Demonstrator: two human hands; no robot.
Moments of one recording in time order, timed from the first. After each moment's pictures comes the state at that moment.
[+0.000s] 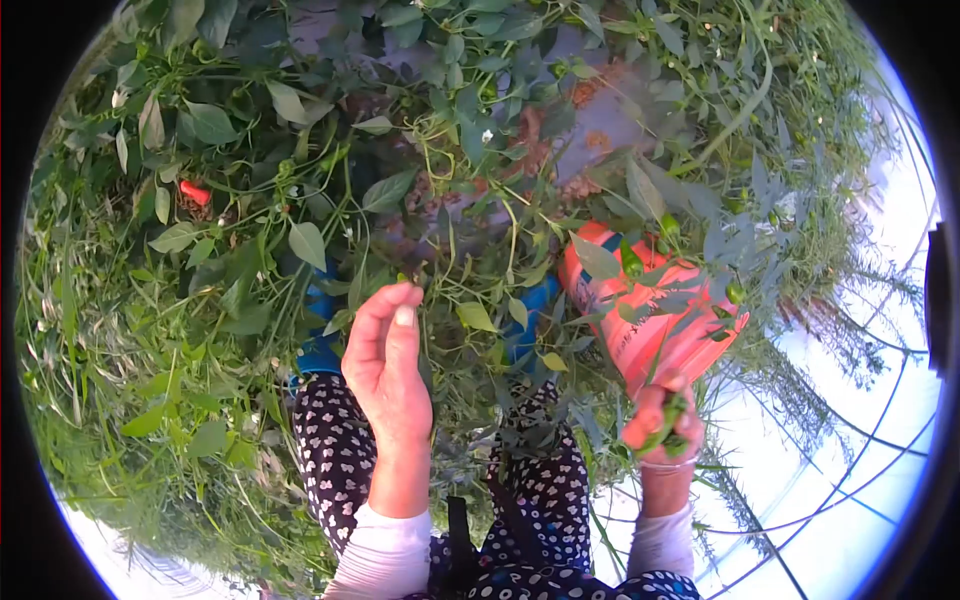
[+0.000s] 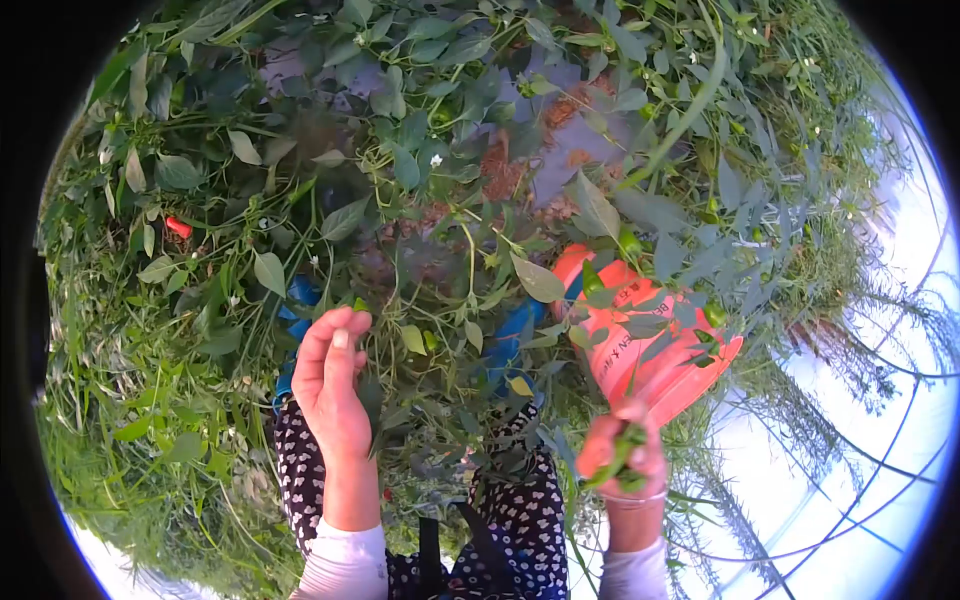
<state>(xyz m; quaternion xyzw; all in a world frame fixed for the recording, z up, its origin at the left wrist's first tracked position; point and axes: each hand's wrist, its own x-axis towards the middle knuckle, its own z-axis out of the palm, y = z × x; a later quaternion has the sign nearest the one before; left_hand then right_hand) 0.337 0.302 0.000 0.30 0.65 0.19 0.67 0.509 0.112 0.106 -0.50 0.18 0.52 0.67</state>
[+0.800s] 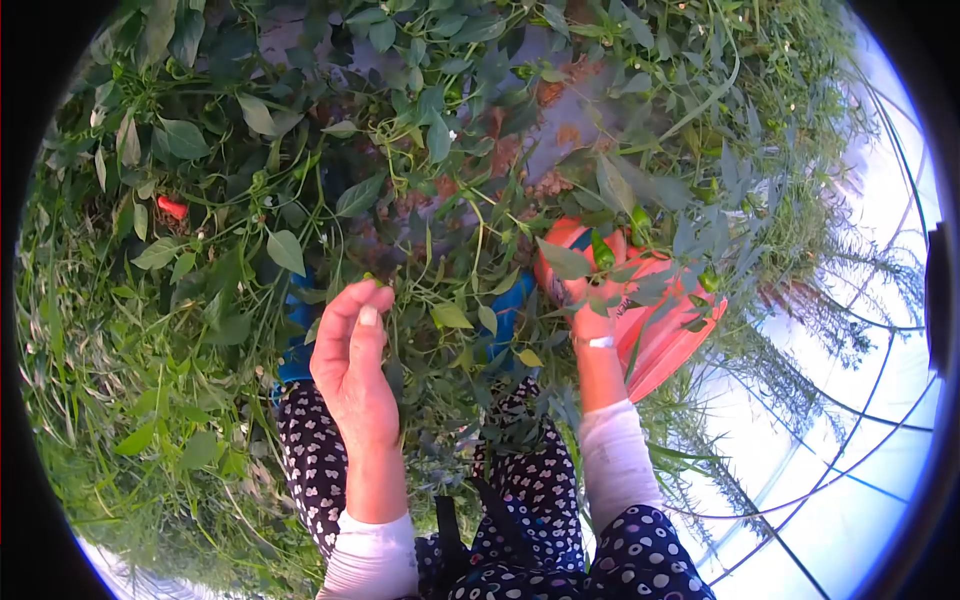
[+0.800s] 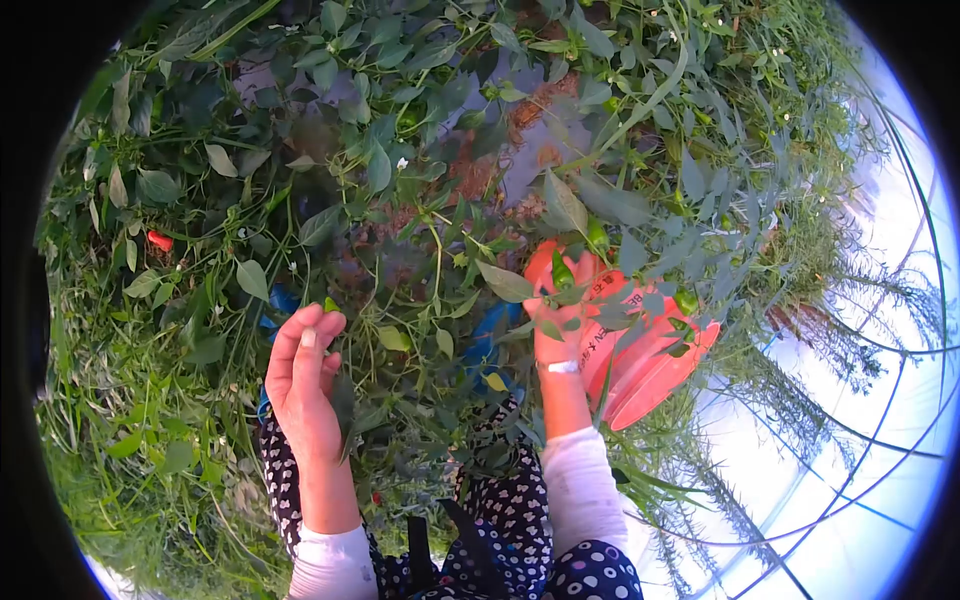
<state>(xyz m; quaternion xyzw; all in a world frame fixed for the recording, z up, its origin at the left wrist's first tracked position) 0.333 0.316 0.006 0.25 0.65 0.15 0.70 0.536 0.106 -0.074 -0.91 -0.07 0.26 0.33</state>
